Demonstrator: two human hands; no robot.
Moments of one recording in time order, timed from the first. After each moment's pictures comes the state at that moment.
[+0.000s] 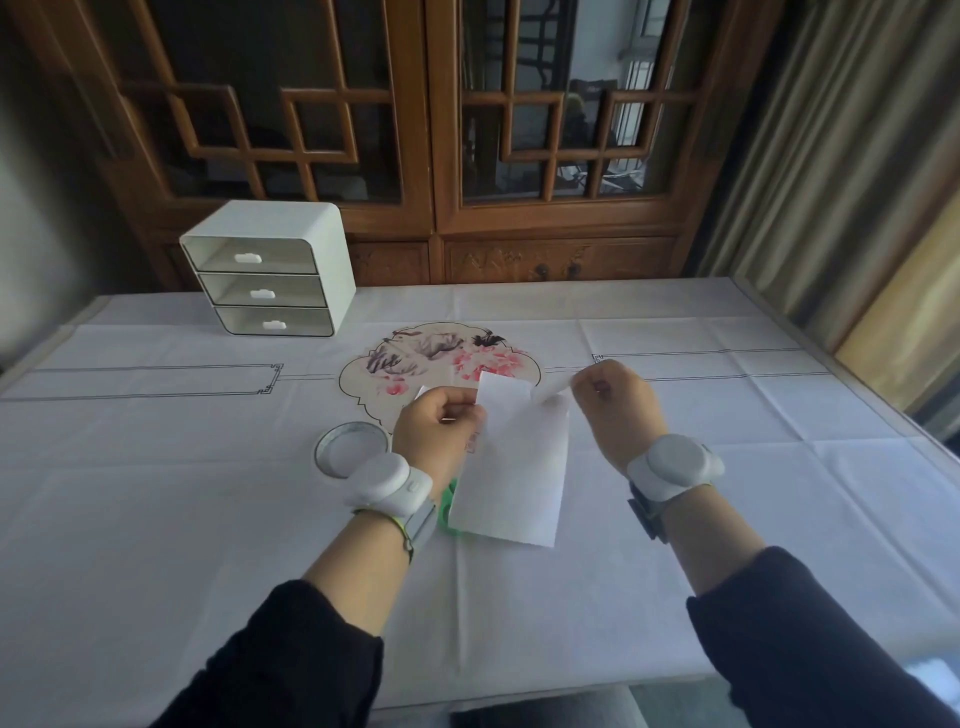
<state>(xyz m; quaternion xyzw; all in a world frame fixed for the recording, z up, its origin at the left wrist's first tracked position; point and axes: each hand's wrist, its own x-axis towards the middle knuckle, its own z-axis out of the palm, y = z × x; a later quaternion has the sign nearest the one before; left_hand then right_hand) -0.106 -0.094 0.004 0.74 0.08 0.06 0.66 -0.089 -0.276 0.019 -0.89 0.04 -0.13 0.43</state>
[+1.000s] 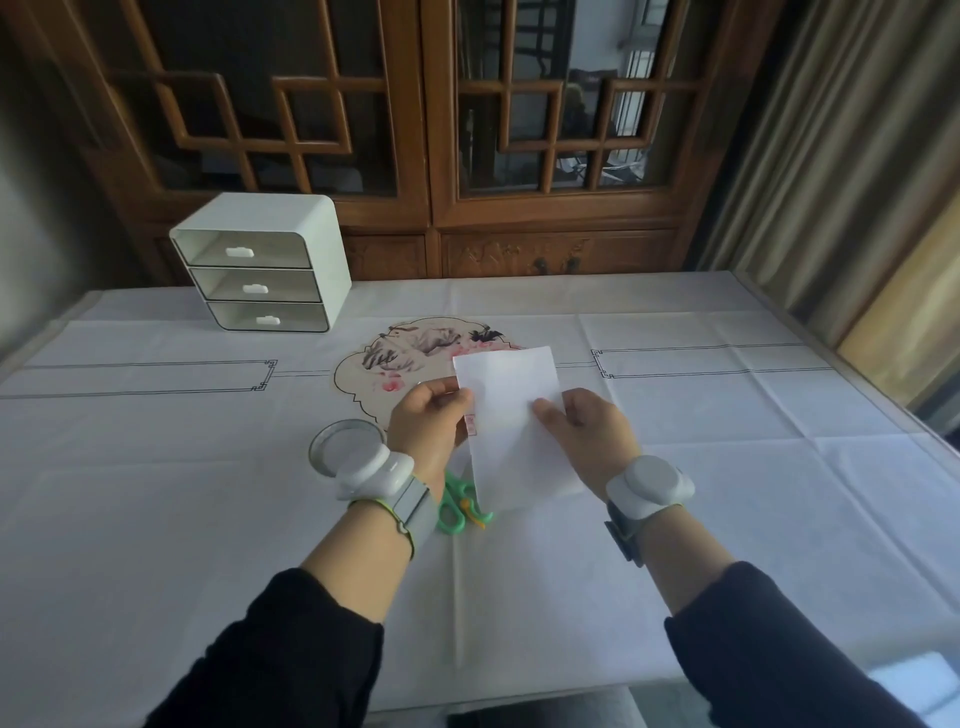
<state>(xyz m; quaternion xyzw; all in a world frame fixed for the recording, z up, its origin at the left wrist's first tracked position) -0.095 -0.101 0.004 0.58 0.15 0.04 0.80 -0.095 -0.261 -0.009 -0.88 0.07 -0.05 0.47</state>
